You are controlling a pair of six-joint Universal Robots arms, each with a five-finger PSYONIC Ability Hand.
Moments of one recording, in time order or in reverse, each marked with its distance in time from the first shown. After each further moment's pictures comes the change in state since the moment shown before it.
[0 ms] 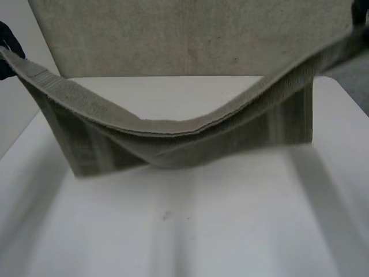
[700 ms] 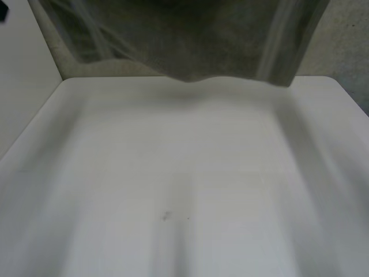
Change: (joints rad) left arm -0.145 -0.528 0.657 0.309 -0.174 -0.125; right arm 0.153 0.435 -0.378 -0.617 0.174 0.241; left_hand 0.000 0.000 0.000 0.000 0.004; right_hand -0.001 0.000 0.004 0.000 0.002
